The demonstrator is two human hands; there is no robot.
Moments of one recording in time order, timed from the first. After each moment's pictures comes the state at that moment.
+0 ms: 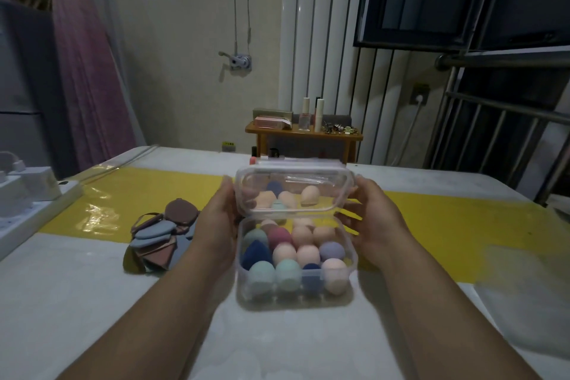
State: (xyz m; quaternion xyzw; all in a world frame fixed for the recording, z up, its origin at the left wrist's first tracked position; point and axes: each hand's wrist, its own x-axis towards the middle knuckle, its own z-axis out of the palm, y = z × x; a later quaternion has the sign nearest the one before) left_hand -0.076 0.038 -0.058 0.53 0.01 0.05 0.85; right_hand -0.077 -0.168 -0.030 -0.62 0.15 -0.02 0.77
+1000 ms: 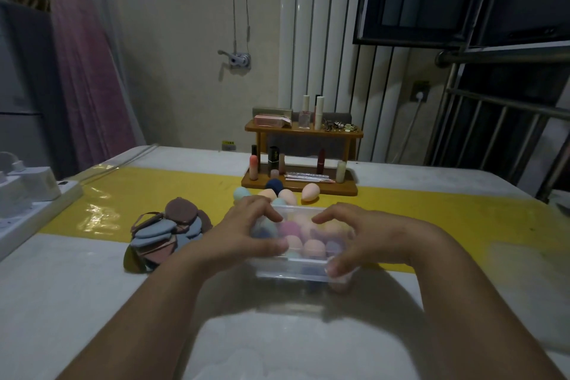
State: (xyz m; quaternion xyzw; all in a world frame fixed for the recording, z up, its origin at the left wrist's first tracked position) left_hand -0.078 0.057 -0.059 0.87 -0.22 -0.04 0.43; right_hand -0.103 -0.187 -0.005 -0.94 -0.12 0.18 0.26
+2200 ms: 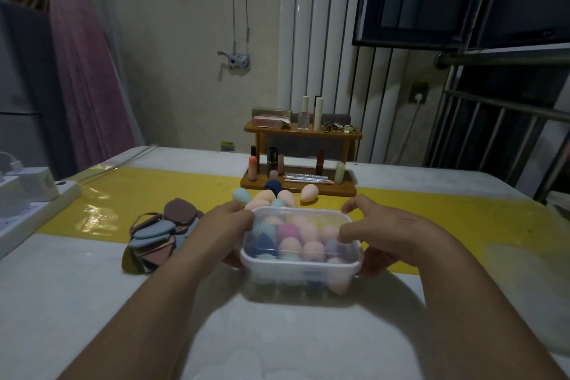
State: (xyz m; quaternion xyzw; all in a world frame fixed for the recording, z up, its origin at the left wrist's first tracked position) left_hand -0.079 0.051 -0.052 0.82 0.04 -0.01 0.57; right_hand -0.097 -0.192 -0.007 -0.89 0.07 0.17 0.42
